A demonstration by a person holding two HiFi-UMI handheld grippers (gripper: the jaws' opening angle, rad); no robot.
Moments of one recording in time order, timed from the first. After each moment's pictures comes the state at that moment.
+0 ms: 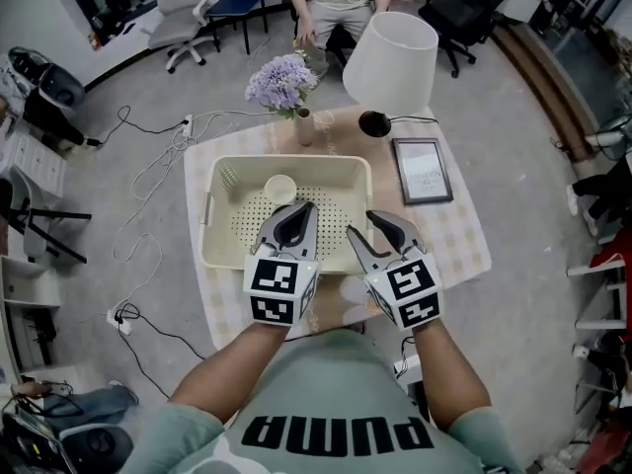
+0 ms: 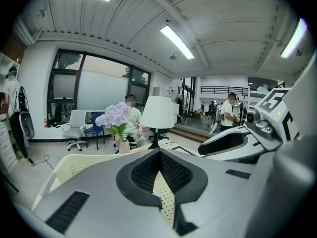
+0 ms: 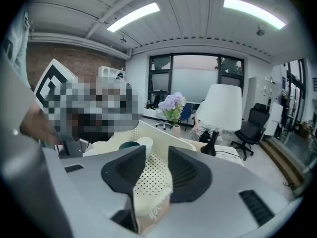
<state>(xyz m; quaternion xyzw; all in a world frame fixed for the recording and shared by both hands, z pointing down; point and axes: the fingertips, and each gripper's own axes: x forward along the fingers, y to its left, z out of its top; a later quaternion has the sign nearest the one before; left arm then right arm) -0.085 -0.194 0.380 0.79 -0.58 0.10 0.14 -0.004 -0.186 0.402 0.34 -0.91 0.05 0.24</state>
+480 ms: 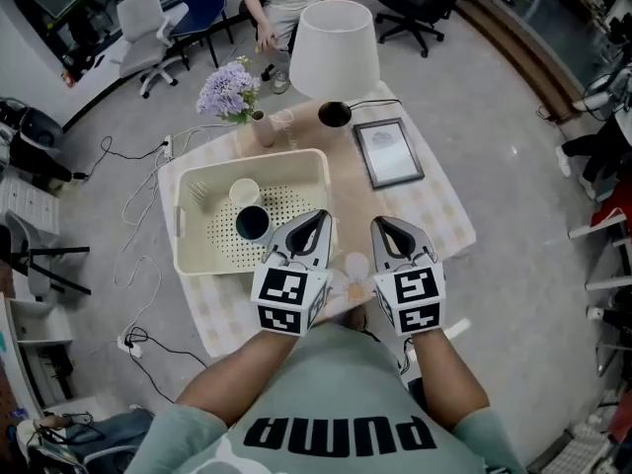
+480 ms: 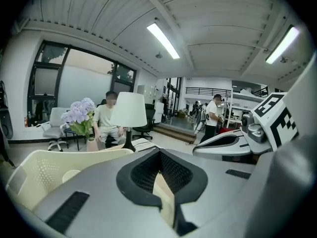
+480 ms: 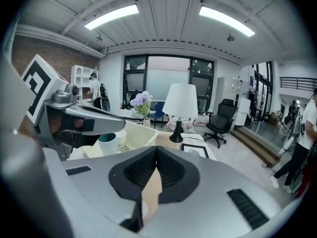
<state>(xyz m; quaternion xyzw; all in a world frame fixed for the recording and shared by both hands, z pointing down) 0.022 -0.178 0.379 0.85 -0.51 0.10 0.14 0.110 -0.174 0.403 0.48 -0.84 0.08 0.23</state>
